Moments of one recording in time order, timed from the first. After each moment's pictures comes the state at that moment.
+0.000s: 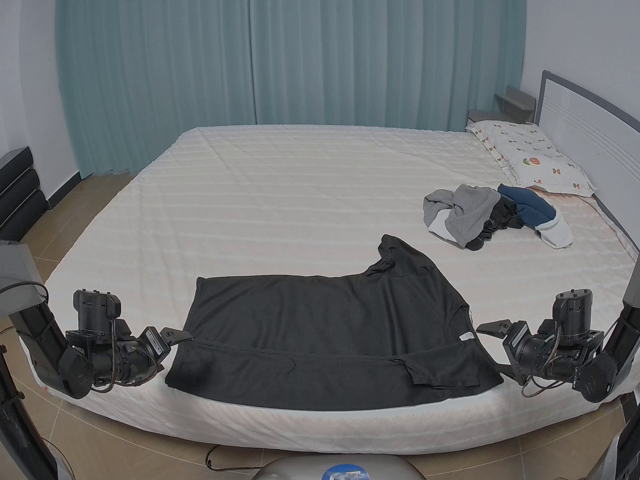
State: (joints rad) left arm 0.00 1.99 -0.36 -0.88 -0.27 -0.77; right arm 0.15 1.94 -0.24 -1.09 0.16 1.05
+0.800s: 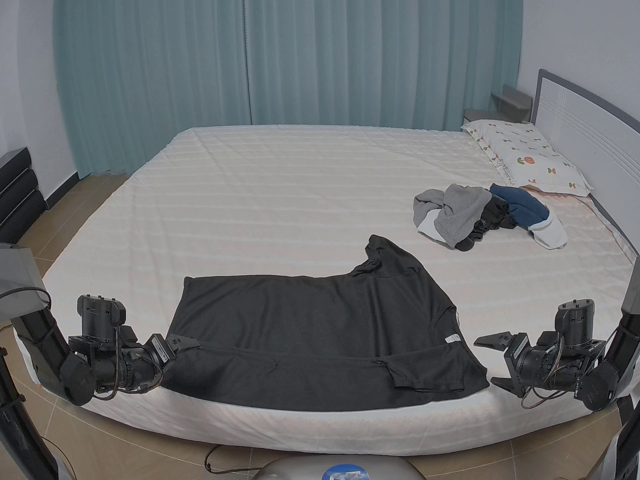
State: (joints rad) left arm -0.03 1.98 -0.33 -0.90 -0.29 -0.79; right arm 0.15 1.96 -0.16 -1.15 0.25 1.08
